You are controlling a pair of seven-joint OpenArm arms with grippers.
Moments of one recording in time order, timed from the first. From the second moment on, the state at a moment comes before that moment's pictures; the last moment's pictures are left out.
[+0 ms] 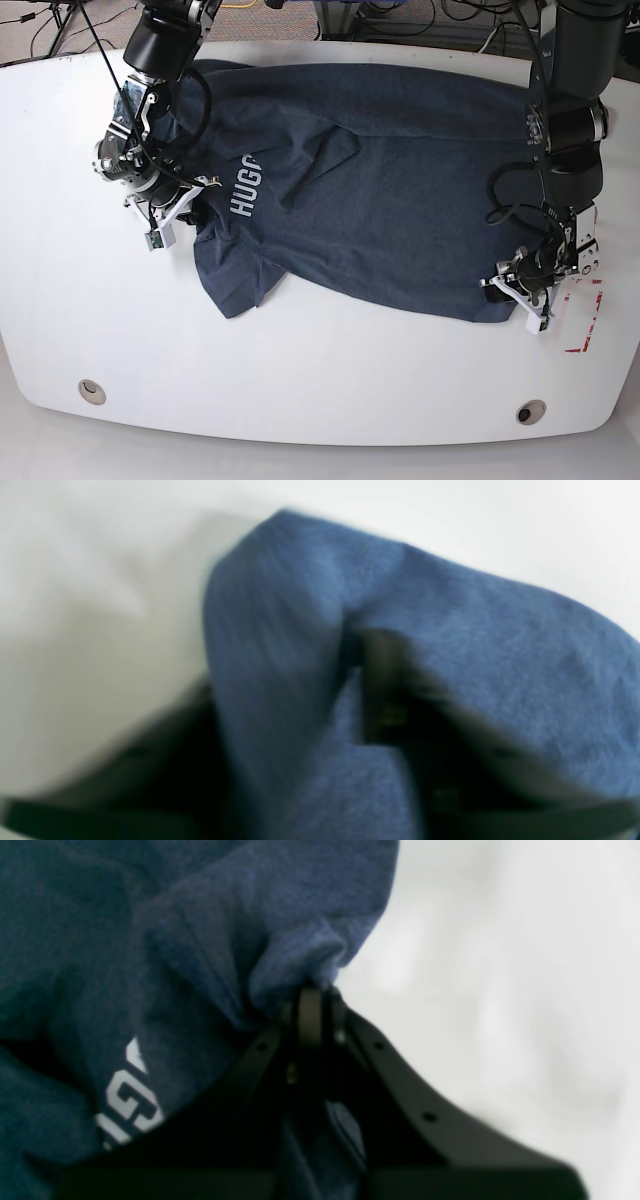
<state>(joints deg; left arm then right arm) -37.5 -18.4 -10.4 26.6 -15.7 -29.6 29.1 3.9 3.9 27.1 76.1 8.3 40.2 -43.4</state>
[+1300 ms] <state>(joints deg) -30.2 -19.8 -15.7 78.5 -15.7 -26.4 53.2 11.9 11.2 18.2 97.3 5.6 40.4 -56.0</state>
